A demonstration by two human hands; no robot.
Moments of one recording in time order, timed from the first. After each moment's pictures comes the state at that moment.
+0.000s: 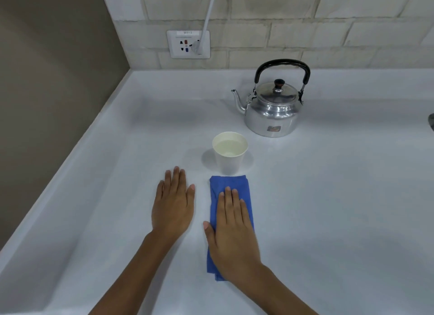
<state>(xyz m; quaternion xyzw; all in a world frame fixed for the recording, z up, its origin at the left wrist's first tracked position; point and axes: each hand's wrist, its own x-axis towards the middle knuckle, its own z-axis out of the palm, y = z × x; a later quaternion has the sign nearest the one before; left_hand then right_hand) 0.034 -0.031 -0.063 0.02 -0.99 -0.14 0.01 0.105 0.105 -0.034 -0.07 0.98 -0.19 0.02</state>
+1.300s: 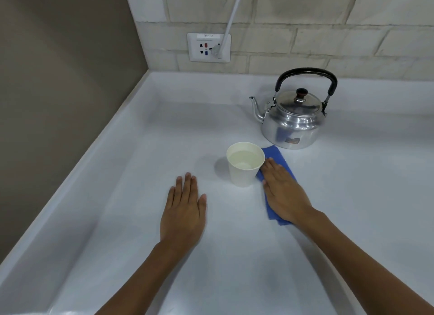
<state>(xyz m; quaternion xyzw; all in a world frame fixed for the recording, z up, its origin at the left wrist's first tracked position) 0.039 -0.026 -0.064 0.00 -0.99 -0.11 0.07 -0.024 0.210 -0.051 -0.20 0.97 -0.15 -0.04</state>
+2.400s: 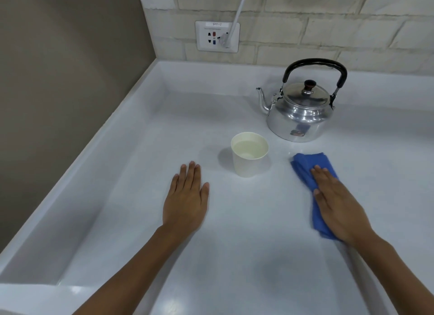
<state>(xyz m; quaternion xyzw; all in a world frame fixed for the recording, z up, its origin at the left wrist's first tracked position) 0.038 -0.028 -0.063 0.00 -0.99 -0.10 0.06 0.025 0.287 -0.042 -0.11 0.97 -0.20 -0.03</state>
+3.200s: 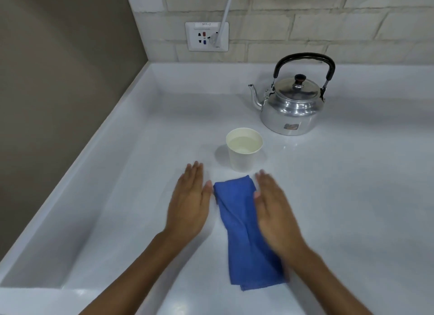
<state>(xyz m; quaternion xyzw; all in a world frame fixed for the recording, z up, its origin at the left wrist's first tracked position) 0.057 -0.015 -0.029 0.00 -0.96 -0.29 0.03 0.074 0.162 -0.026 -0.06 0.91 -0.41 -0.03</state>
